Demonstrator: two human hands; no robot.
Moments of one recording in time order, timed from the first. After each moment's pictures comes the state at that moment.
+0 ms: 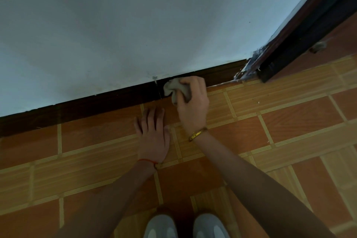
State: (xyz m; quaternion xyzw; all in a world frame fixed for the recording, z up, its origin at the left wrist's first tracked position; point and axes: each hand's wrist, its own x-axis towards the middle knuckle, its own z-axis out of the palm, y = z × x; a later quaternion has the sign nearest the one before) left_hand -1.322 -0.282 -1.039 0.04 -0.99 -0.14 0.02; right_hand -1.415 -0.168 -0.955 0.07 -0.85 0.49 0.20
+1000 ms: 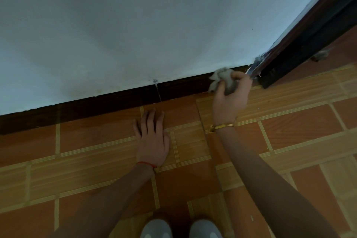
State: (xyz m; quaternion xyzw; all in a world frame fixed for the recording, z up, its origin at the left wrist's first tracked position) left_hand -1.322 -0.280 -1.038 0.05 -0.99 -0.13 0.00; right_hand -1.451 -0.107 -0.950 -0.12 -0.82 0.48 0.30
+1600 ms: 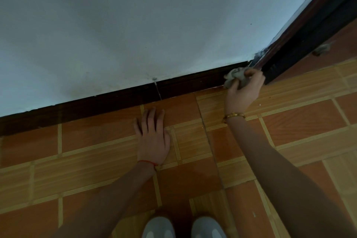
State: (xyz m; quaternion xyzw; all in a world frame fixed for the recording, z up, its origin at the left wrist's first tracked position) left_hand -1.322 -0.280 -1.037 0.05 -0.99 -0.14 -0.01; right_hand -1.472 -0.071 -0.969 -0.18 -0.83 0.45 0.28
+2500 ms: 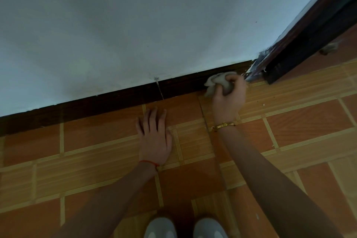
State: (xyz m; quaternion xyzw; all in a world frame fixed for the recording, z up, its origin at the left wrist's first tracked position) left_hand -1.322 -0.281 -1.038 0.04 -0.99 -0.13 0.00; right_hand -1.449 -0.106 -0.969 -0.15 -0.83 0.48 0.24
